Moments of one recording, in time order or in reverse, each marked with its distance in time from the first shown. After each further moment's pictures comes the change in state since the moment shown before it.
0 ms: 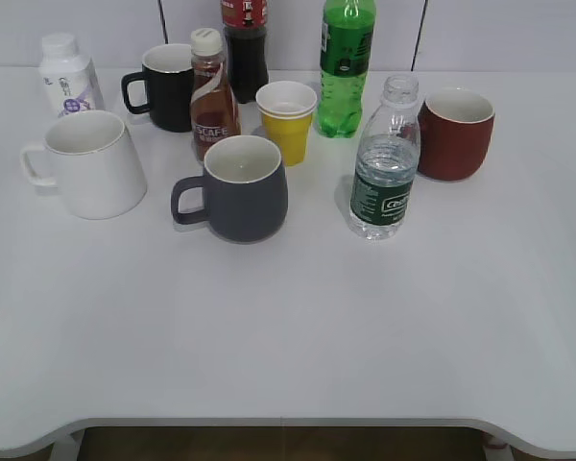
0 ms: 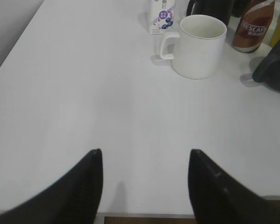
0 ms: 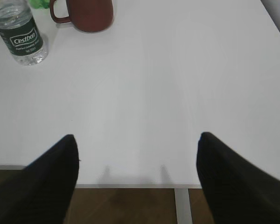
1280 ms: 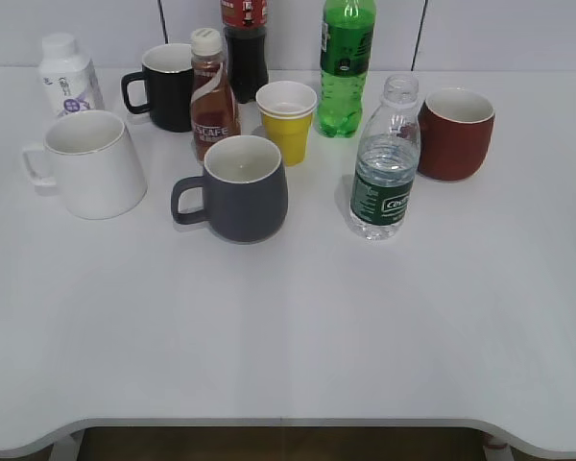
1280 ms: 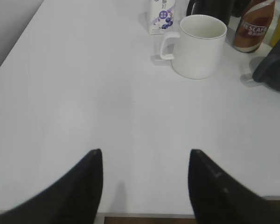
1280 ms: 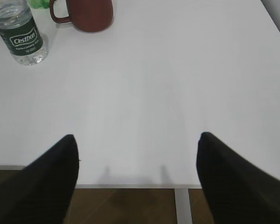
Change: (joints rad) left arm 0.000 0.000 0.000 0.000 0.000 0.000; right arm 0.000 0.000 0.000 0.000 0.001 0.000
